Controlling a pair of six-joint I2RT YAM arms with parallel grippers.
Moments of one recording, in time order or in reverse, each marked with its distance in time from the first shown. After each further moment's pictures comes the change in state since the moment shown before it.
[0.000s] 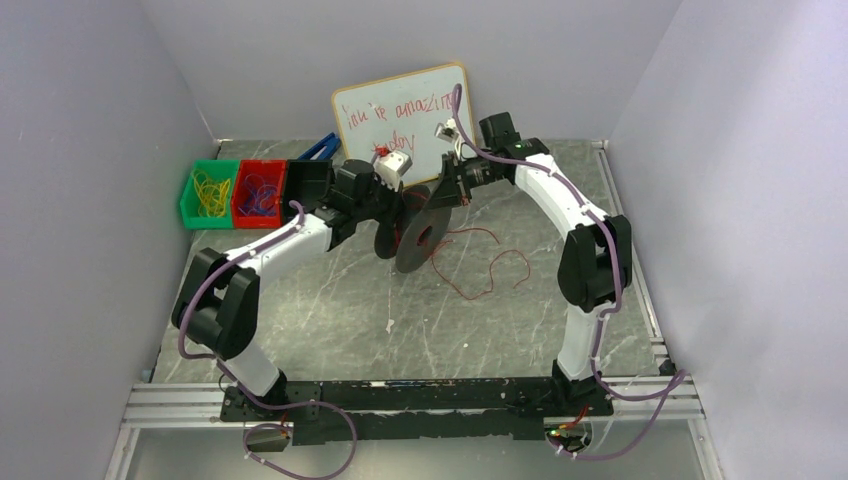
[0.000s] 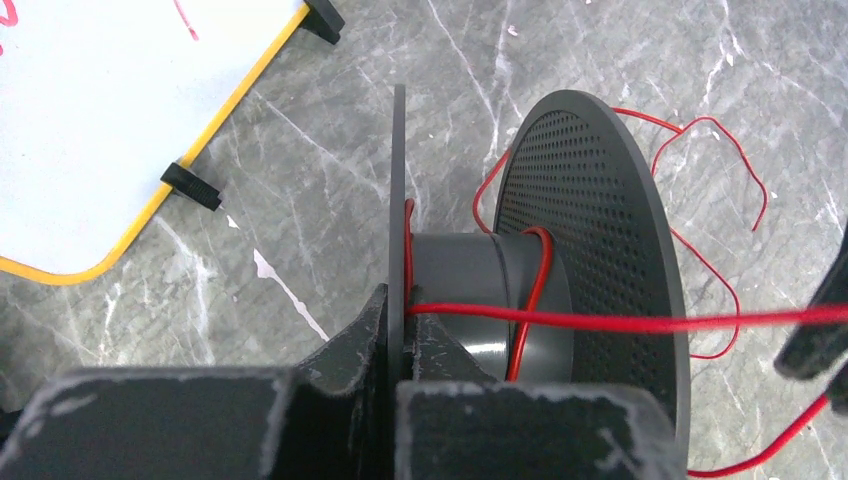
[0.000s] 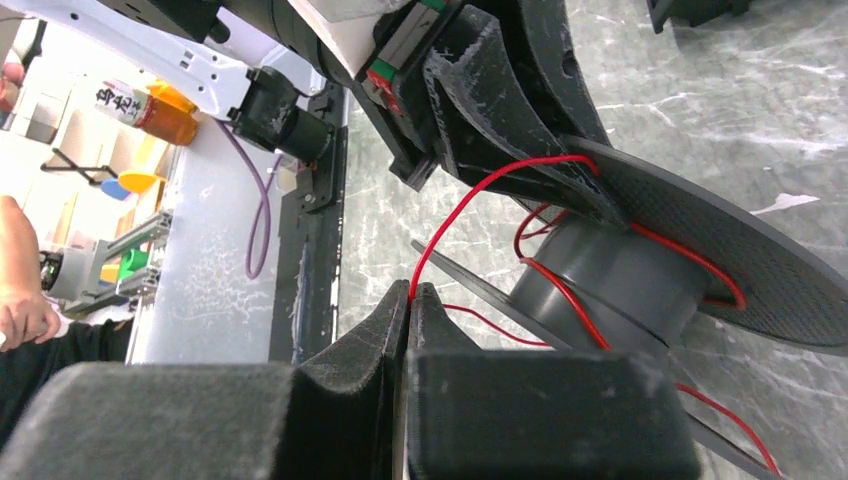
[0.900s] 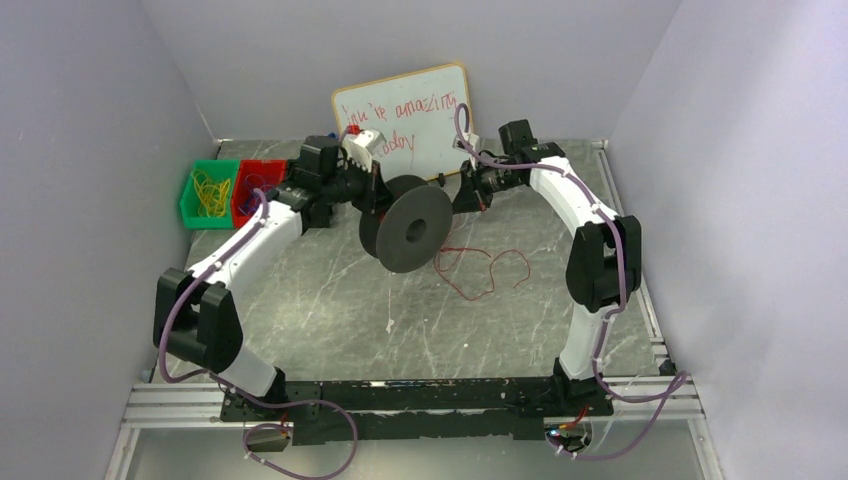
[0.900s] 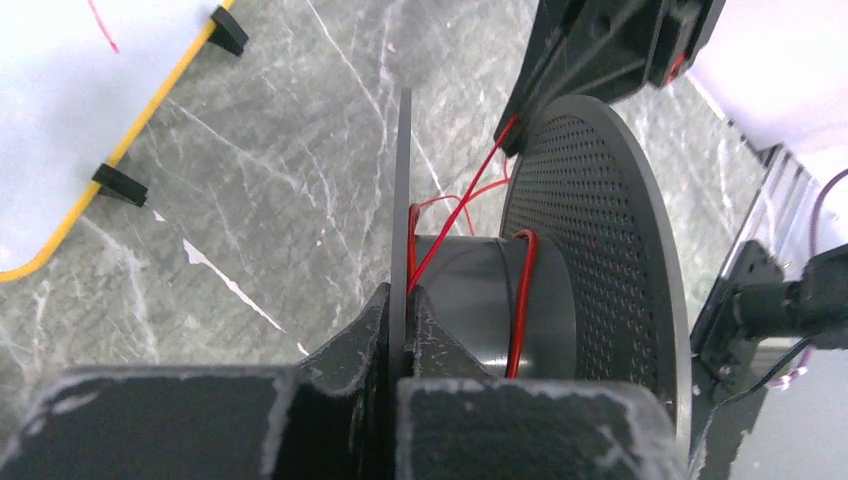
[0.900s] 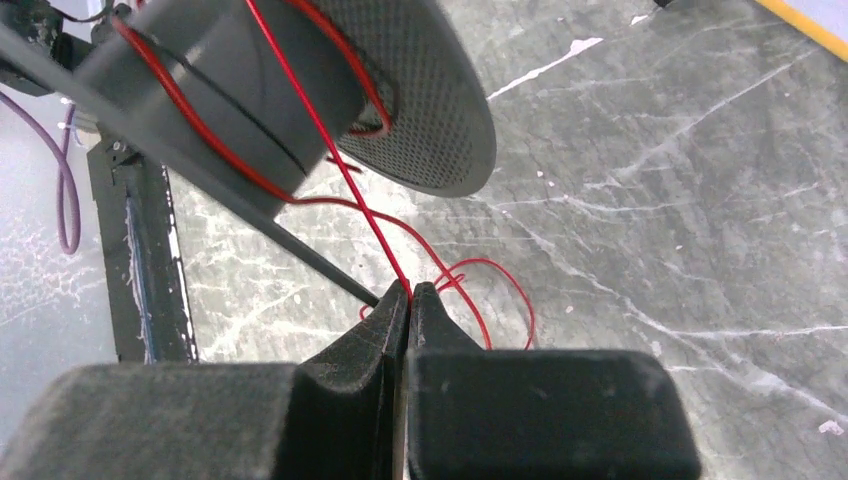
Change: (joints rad) left arm 0.141 -0.107 0.097 -0.213 0.337 -0.055; right arm -0.100 -0.017 -0.071 -0.075 0.303 -0.215
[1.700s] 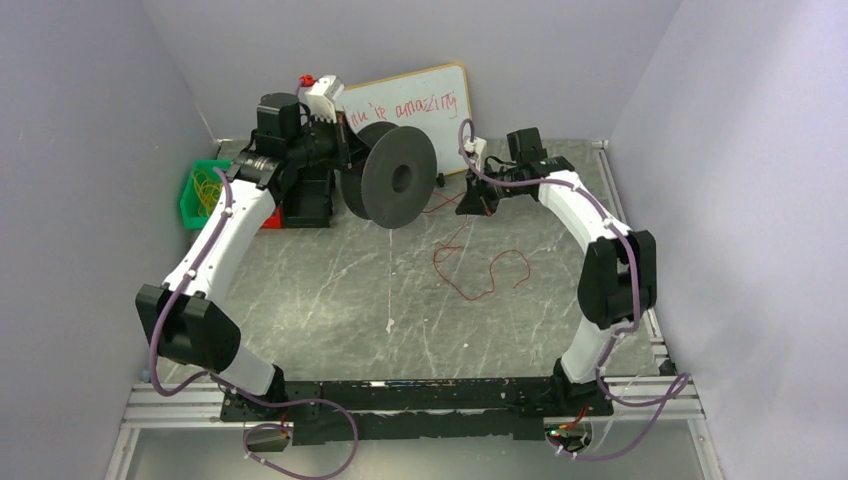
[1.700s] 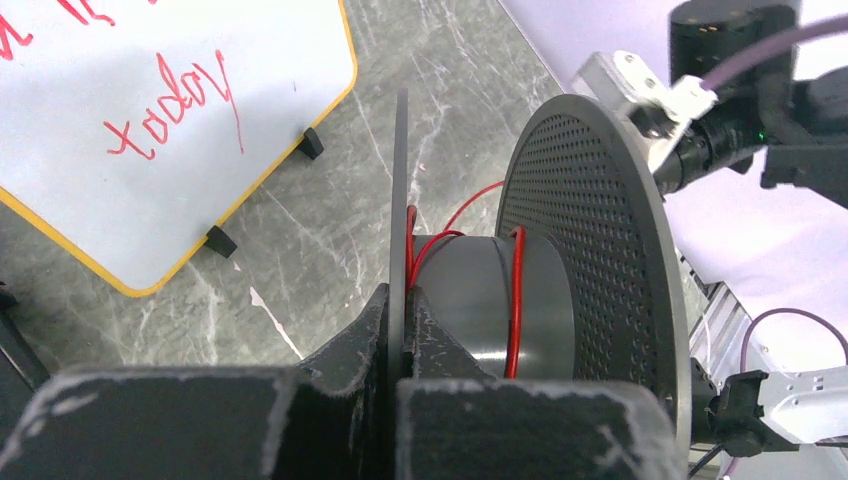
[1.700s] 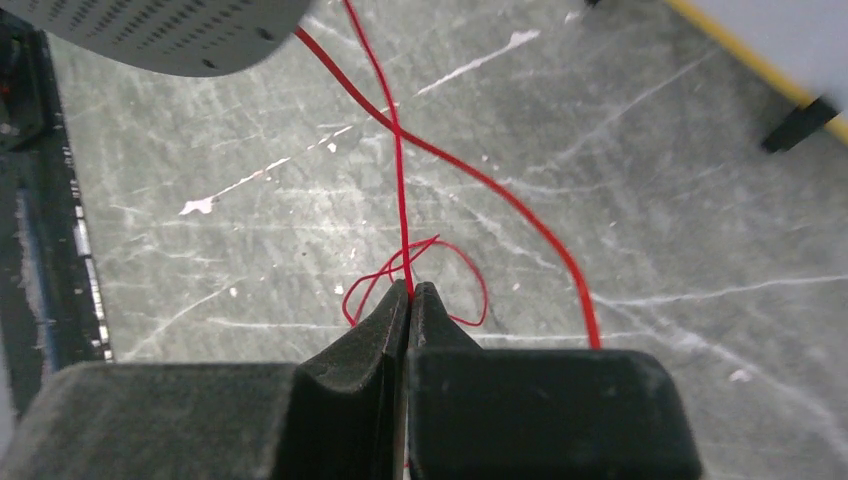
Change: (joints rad) left arm 0.126 -0.010 0.298 -0.153 -0.008 -0.180; right arm -0.010 -0.106 -0.159 0.140 0.070 -0.034
